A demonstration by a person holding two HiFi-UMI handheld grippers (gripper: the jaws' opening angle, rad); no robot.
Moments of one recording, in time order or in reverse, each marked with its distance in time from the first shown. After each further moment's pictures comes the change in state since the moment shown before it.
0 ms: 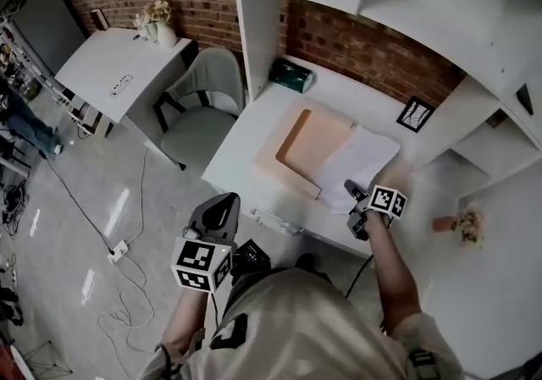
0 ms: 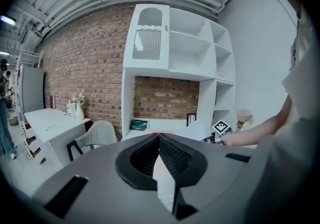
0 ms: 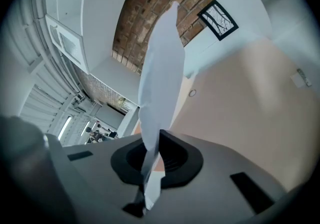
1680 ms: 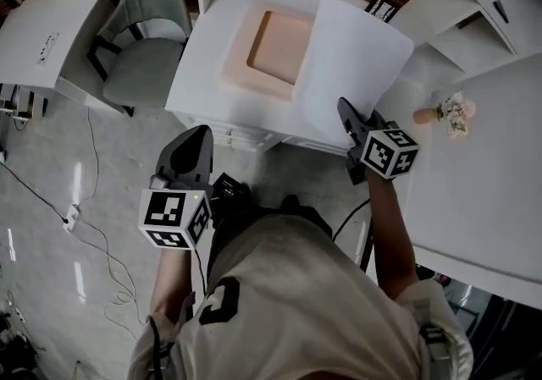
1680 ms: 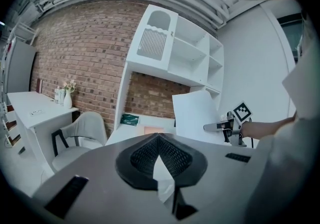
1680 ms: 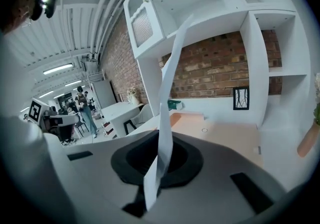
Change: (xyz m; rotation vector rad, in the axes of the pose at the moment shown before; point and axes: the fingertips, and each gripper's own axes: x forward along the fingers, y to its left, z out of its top) left arm -0.026 0.042 -0.042 -0.097 -0.006 -0.200; right arm -0.092 0.159 -0.052 -0.606 -0.188 -0.221
